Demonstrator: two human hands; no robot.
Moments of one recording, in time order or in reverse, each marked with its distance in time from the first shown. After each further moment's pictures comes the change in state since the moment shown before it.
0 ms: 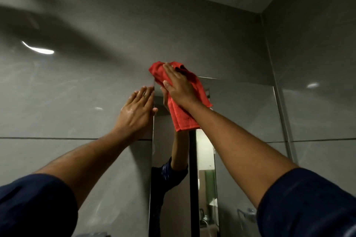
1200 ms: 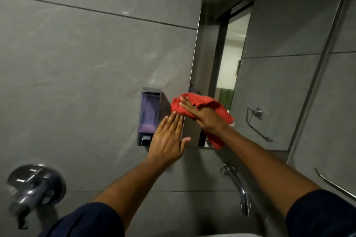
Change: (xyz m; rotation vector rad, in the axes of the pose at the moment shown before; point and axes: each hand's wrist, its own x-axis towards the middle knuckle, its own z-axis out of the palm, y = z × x) left_hand -0.353 0.111 -0.024 -0.176 -0.551 -0.156; right_hand -0.364 -0.086 0.065 0.227 -0.709 -0.099
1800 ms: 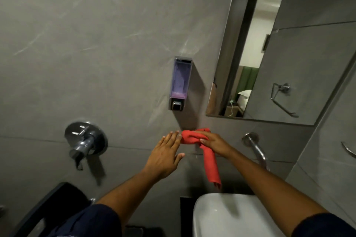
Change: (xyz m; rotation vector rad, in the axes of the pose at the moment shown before) left_hand -0.159 -0.044 0.040 -0.169 -0.398 -0.095; right_hand -0.101 -0.096 0.121 0.817 -0.261 0.443
